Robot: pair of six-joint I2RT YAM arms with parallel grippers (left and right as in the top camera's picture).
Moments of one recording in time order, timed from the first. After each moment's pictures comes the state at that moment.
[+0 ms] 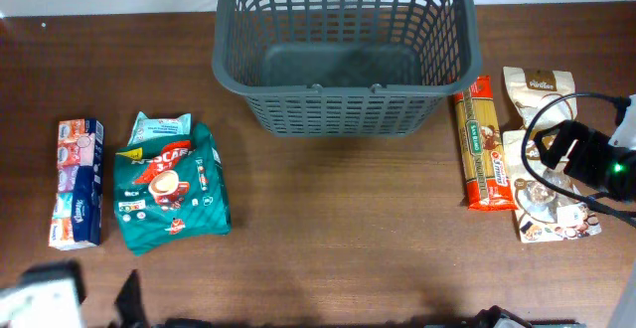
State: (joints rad) left arm -0.13 0.67 1.71 -1.69 -0.25 -0.13; right arm -0.56 1.22 1.42 -1.24 -0.41 -0.02
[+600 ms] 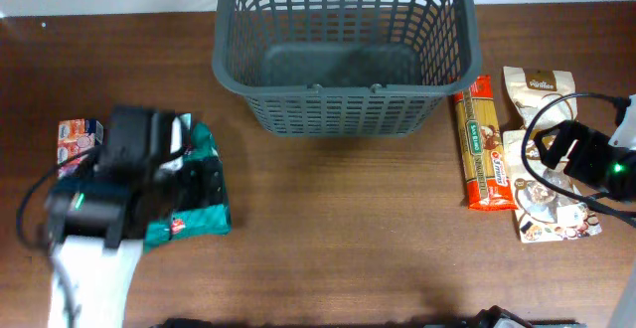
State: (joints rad) left arm -0.13 1.21 1.43 -1.42 -0.05 -0.28; right arm -0.56 1.22 1.42 -1.25 -0.41 -0.02
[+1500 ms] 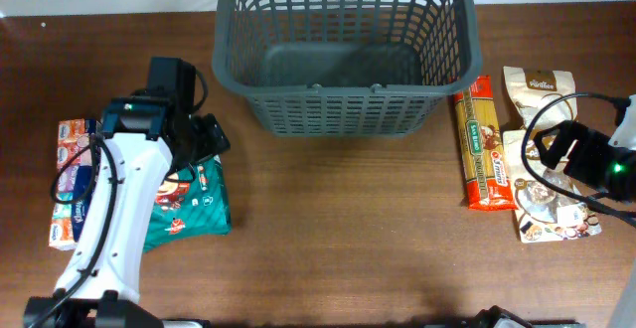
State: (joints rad) left arm -0.07 1.54 1.39 -1.22 -0.16 -0.58; right arm -0.56 1.22 1.42 -1.25 -0.41 -0.02
